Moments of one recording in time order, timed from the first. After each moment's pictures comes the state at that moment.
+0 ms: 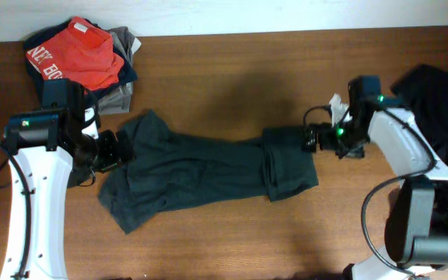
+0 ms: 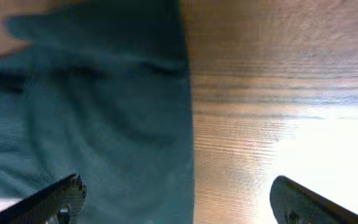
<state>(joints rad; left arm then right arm) 0.08 1.46 1.48 -1.43 0.08 -0.29 -0.09 1.77 1.19 -0.88 -0.31 0.02</state>
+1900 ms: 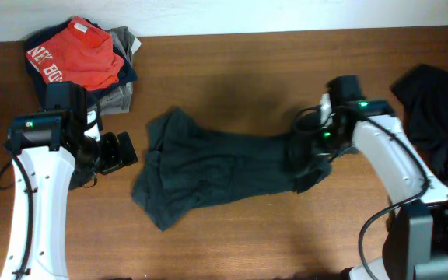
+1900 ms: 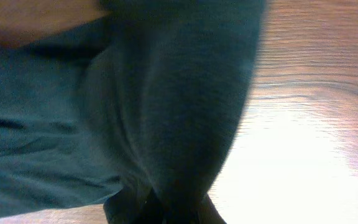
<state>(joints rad) 0.08 1.46 1.44 -1.41 0.08 -0.29 0.10 1.67 1.24 -0.97 -0.02 0.13</state>
